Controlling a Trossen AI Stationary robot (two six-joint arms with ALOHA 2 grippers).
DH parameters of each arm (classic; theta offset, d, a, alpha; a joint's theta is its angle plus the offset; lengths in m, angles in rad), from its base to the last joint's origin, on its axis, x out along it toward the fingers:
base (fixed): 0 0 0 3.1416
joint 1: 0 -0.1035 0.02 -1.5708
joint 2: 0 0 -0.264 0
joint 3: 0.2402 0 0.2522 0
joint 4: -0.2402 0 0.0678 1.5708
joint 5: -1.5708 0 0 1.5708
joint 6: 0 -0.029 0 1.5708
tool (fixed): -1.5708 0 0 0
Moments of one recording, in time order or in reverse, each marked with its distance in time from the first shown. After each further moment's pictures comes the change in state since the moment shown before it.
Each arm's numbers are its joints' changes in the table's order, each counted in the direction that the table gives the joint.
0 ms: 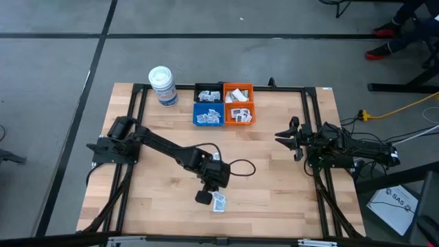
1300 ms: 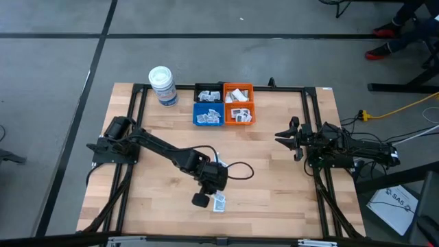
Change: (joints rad) left arm 0.032 0.033 0.002 -0.028 -0.015 0.006; right arm 0.000 0.000 0.000 0.000 0.000 0.000
